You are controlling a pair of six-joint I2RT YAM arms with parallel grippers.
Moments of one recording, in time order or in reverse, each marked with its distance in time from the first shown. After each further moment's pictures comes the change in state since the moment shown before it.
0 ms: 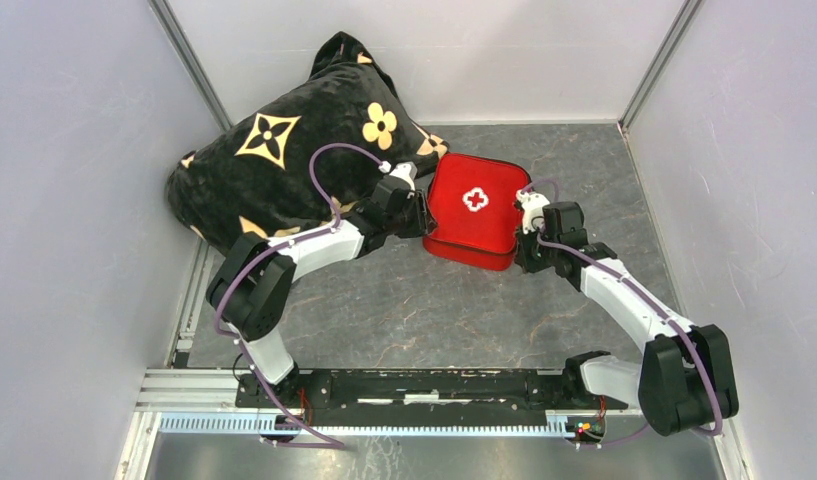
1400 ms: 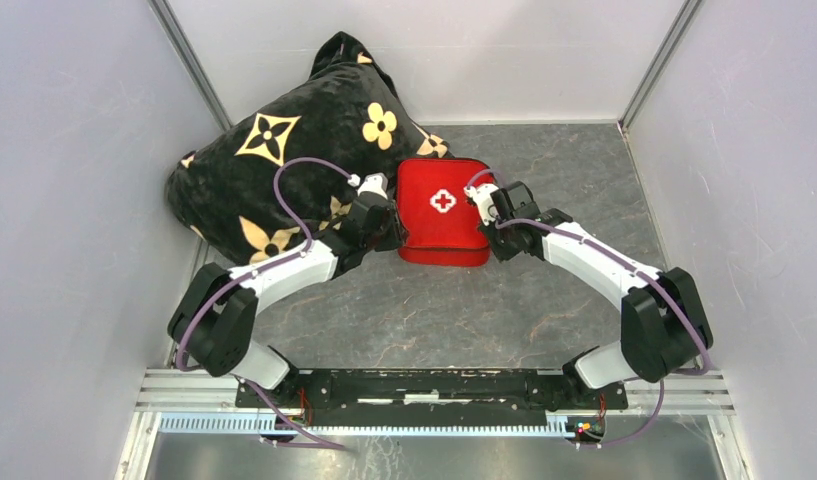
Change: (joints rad) left arm 0.018 -0.215 -0.183 -0.044 -0.156 -0.027; right arm 0.245 0.245 0.278 -0.201 0.195 -0.091
